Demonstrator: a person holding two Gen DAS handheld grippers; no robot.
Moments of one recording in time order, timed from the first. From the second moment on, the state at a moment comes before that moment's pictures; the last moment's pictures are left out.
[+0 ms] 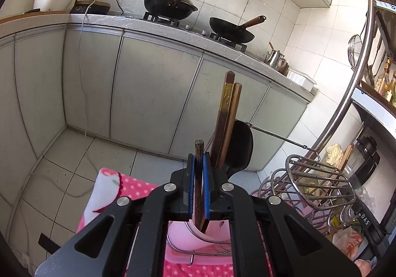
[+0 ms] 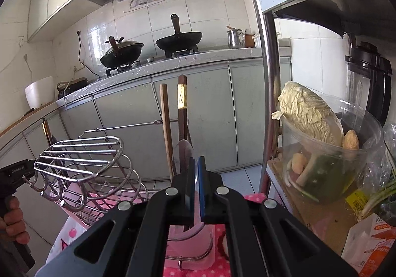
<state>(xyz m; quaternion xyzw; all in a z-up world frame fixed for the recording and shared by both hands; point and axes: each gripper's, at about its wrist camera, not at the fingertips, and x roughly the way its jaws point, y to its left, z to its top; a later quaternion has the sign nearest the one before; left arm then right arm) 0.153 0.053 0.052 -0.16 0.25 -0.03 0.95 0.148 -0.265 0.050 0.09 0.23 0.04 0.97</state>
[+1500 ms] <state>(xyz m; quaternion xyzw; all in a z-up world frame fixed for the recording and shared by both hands) 0.058 0.045 0.022 -0.16 0.36 -0.07 0.92 0.059 -0.232 0.027 0.14 0.36 0.14 0.91</state>
